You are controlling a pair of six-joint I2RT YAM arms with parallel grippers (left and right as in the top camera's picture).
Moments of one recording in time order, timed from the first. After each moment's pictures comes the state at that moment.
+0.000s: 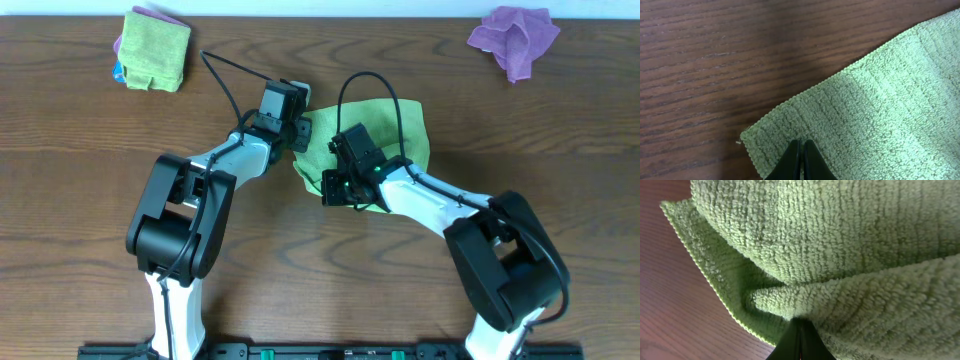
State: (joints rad) left arm -0.36 2.09 1.23 -0.01 0.07 -0.10; right arm 0.57 1.91 1.07 -0.30 -0.25 0.53
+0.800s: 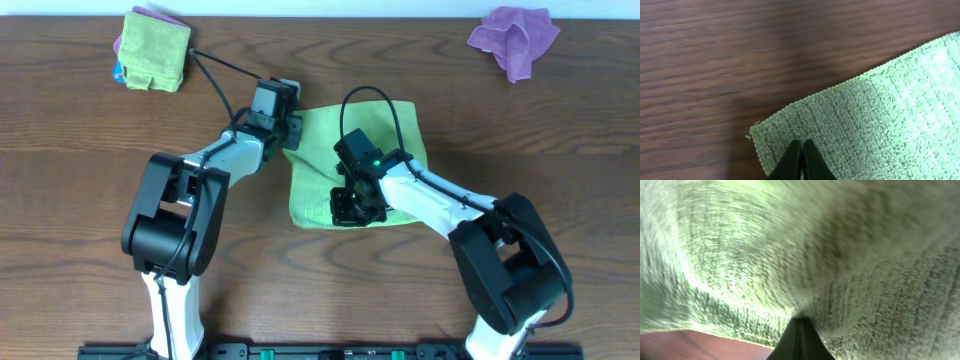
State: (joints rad) left arm -0.32 2.09 1.23 -0.02 0.03 -0.09; right arm 0.57 1.90 1.11 -0.70 -0.29 0.52
